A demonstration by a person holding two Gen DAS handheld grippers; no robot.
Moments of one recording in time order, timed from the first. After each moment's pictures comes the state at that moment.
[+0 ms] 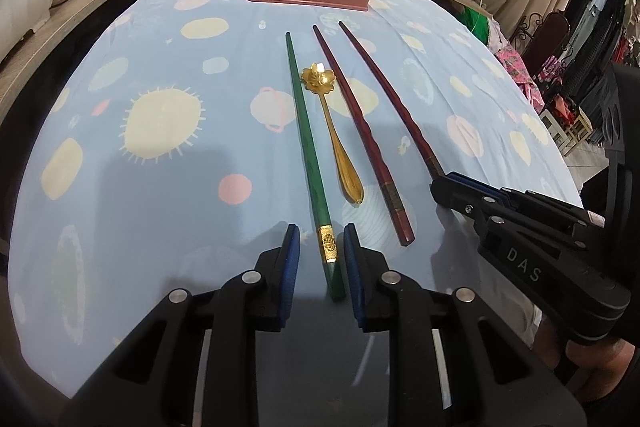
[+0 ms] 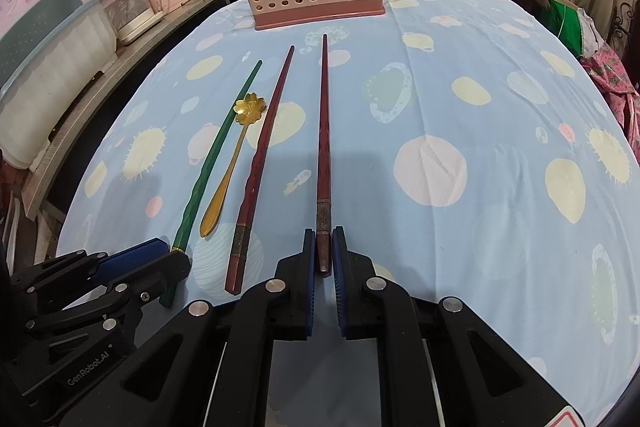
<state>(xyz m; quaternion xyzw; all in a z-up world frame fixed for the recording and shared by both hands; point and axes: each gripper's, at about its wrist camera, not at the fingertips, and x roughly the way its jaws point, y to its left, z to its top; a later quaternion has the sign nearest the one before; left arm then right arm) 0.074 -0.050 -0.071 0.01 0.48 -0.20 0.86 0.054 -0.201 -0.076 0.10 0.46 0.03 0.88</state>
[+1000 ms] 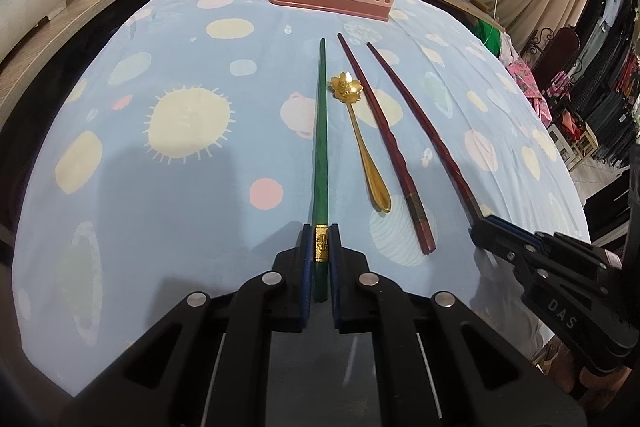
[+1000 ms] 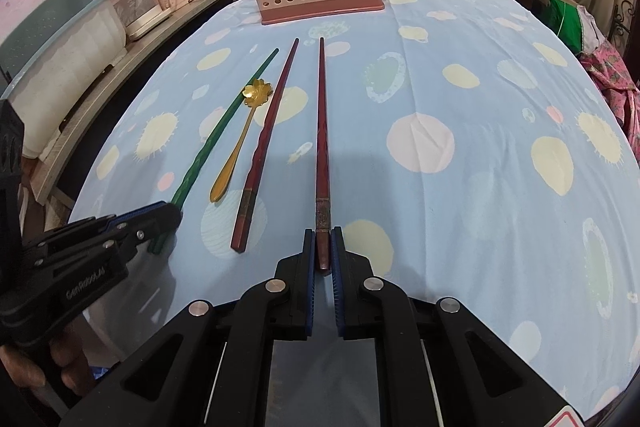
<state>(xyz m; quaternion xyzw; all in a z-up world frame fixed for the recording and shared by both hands) 0.078 -0.033 -0.069 -0.02 0.47 -0.18 0.86 0.029 -0.206 -0.074 0.10 0.47 0.04 0.88</state>
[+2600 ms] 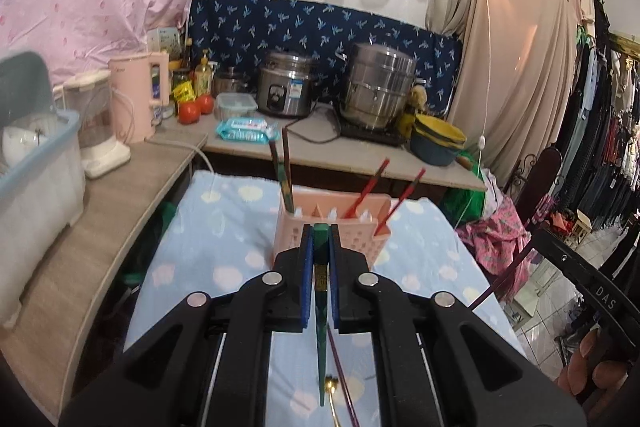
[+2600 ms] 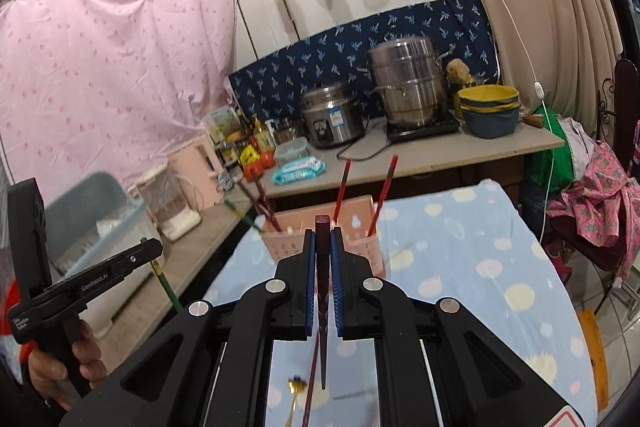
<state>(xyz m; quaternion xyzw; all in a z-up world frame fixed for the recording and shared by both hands) 0.184 -0.028 0.166 -0.06 0.24 -0.18 0.95 0.096 -0.278 0.149 0.16 0.19 0.03 0.97</state>
